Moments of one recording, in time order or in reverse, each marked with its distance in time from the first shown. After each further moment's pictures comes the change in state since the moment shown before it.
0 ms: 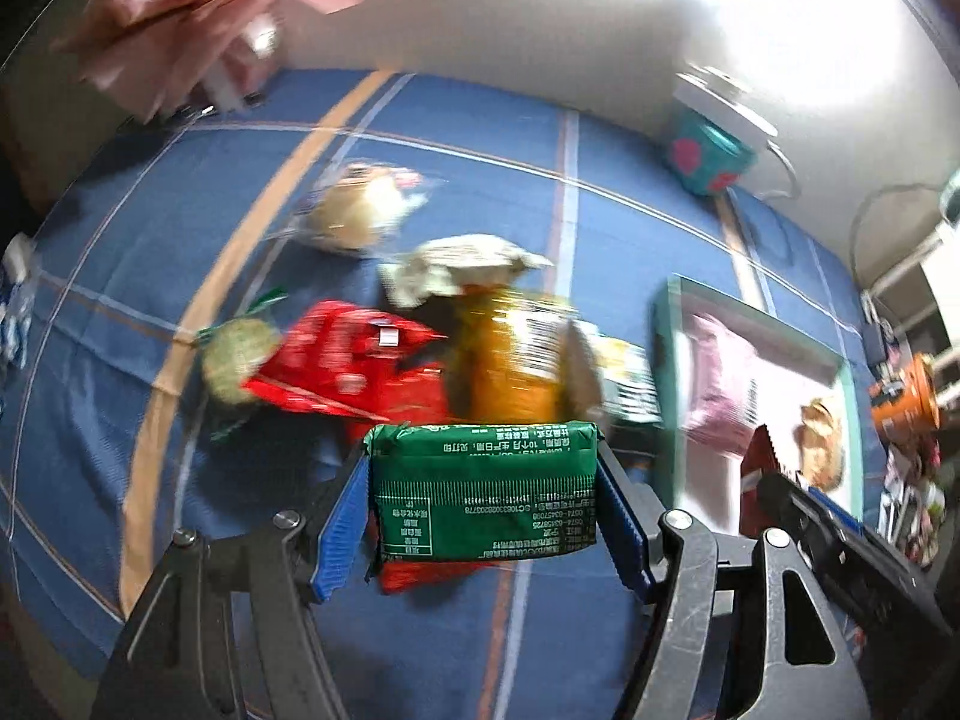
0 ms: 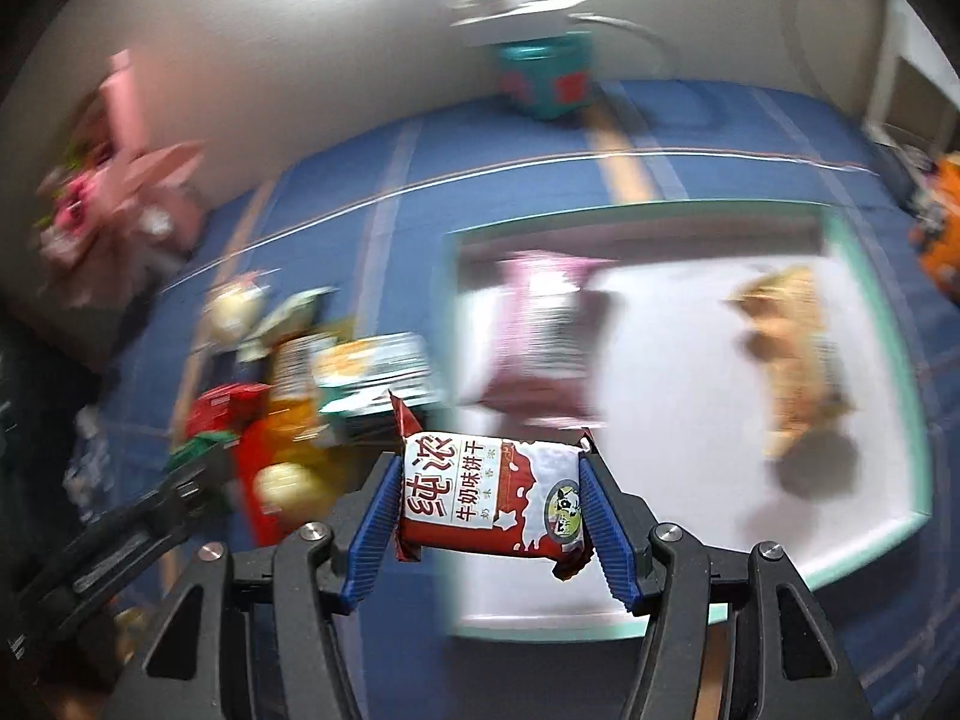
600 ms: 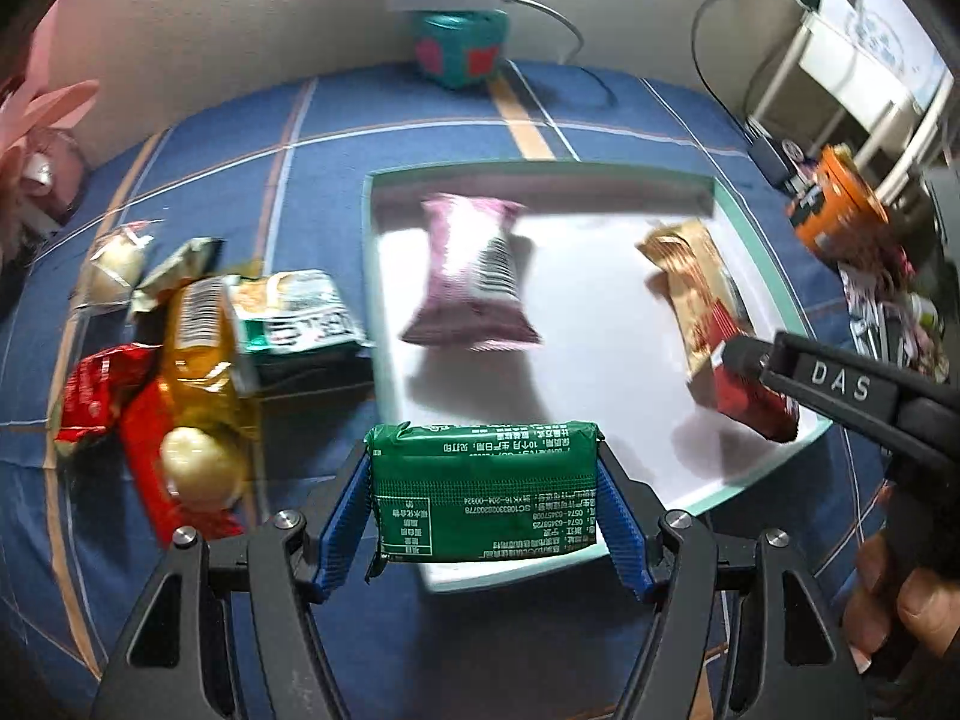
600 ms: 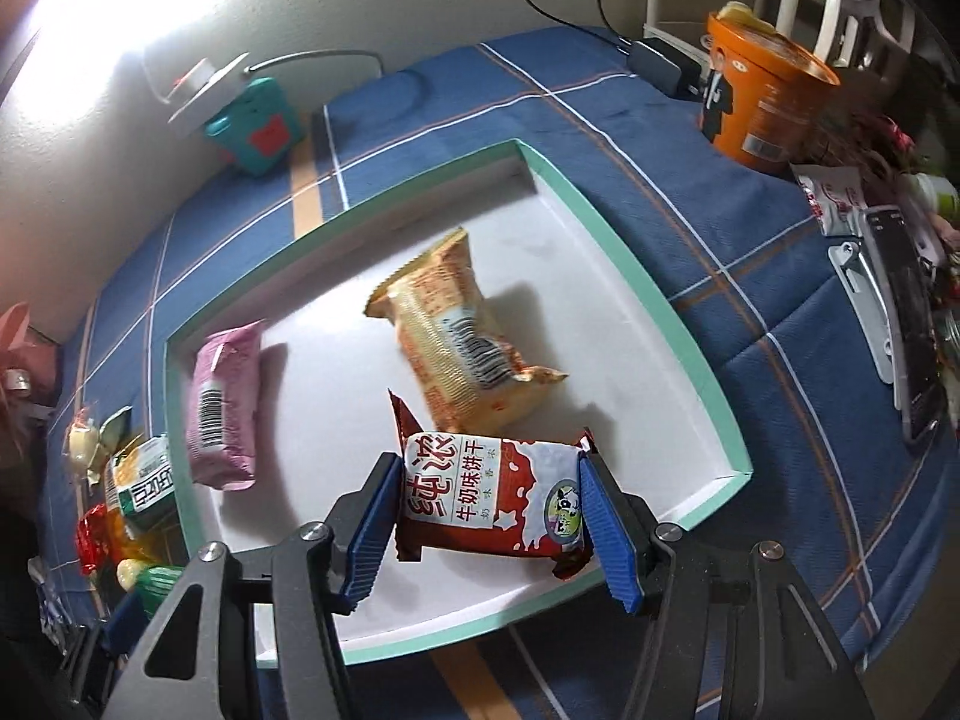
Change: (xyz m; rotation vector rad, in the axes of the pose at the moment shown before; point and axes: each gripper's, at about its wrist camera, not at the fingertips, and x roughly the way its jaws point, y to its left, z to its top) left arm 0.026 -0.144 -0.052 0.367 0.072 -0.070; right arm -0.011 -0.135 -0.001 0.314 0.008 -0.202
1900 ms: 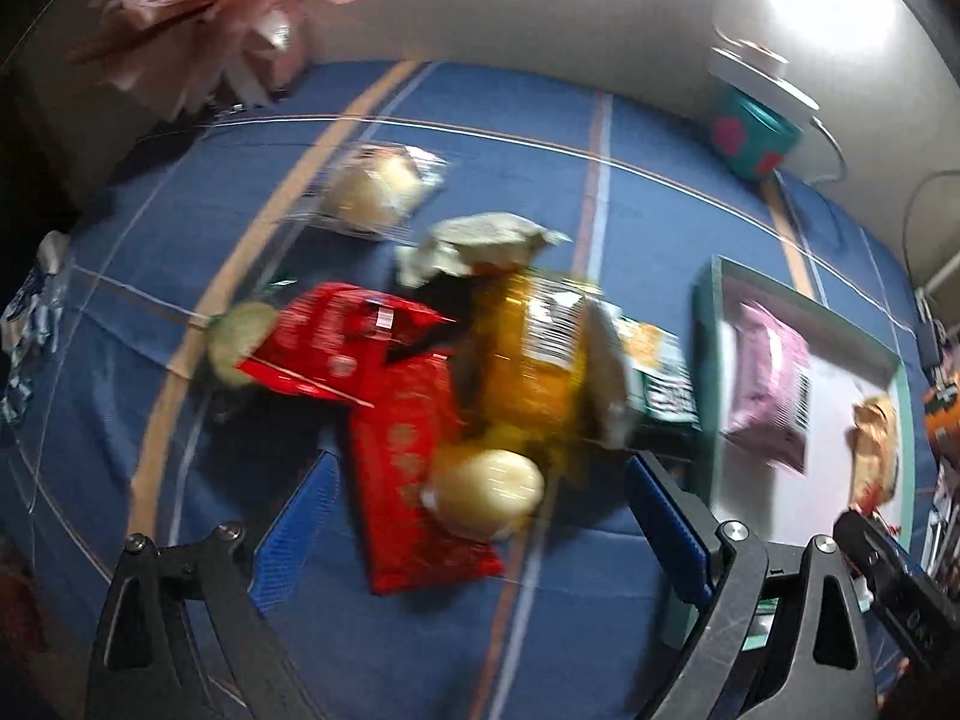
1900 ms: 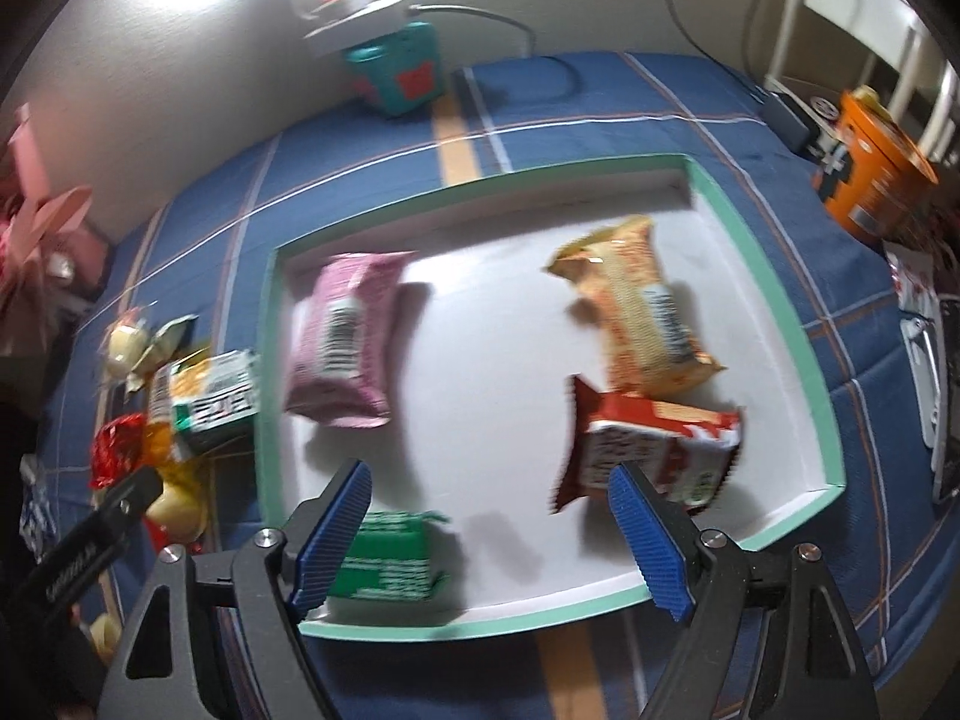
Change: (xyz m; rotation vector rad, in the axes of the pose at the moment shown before) left arm -0.023 0.144 -0.005 -0.419 -0.040 0.242; right arm -0.005 0.075 -0.026 -0.238 0.002 0.082
